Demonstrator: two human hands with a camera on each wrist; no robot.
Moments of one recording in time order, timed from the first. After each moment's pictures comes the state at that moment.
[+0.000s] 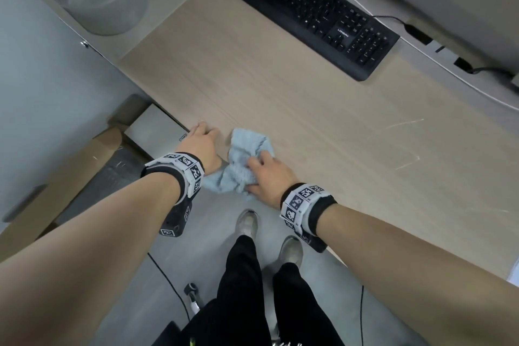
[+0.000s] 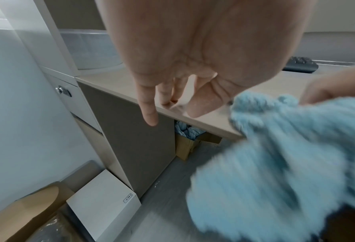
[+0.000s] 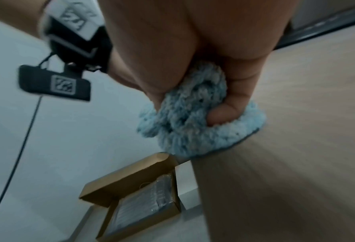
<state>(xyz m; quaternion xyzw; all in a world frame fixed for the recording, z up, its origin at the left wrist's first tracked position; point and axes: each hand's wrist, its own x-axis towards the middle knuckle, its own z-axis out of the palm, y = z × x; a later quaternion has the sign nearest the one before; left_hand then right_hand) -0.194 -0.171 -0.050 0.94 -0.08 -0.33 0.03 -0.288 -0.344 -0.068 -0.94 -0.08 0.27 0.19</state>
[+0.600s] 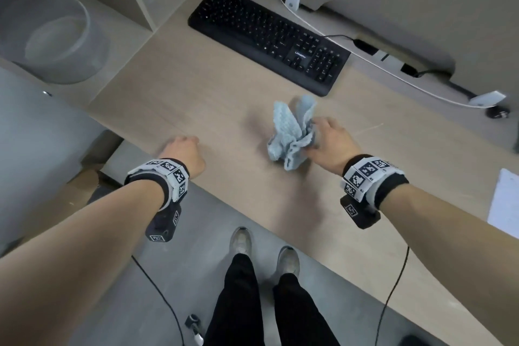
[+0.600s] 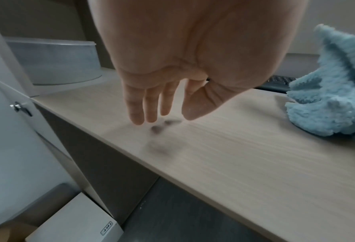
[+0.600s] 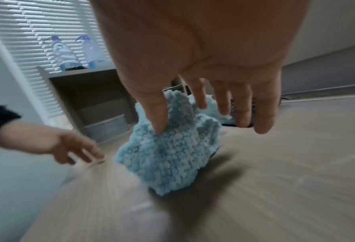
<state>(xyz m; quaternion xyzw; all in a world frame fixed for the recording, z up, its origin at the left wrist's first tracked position) -0.142 -0.200 -0.024 0.94 -0.09 -0.33 0.00 -0.252 -0.505 -0.017 -0.95 0.17 0.17 0.22</state>
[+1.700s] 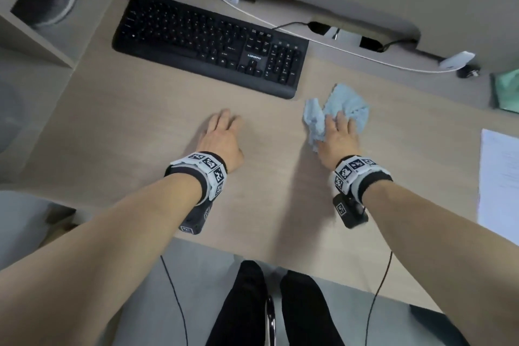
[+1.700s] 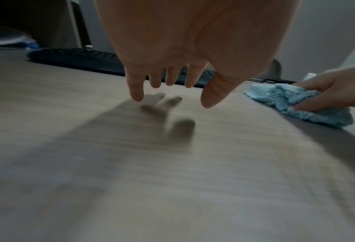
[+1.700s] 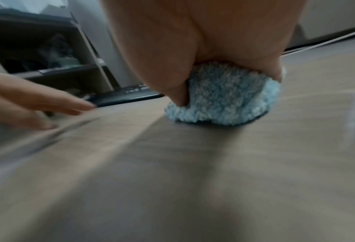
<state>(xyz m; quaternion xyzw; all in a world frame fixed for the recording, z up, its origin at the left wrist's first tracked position) -0.091 -0.351 -0.056 0.90 -0.34 -0.28 0.05 -0.250 -0.567 -0.081 -0.90 0.37 0.19 0.14</state>
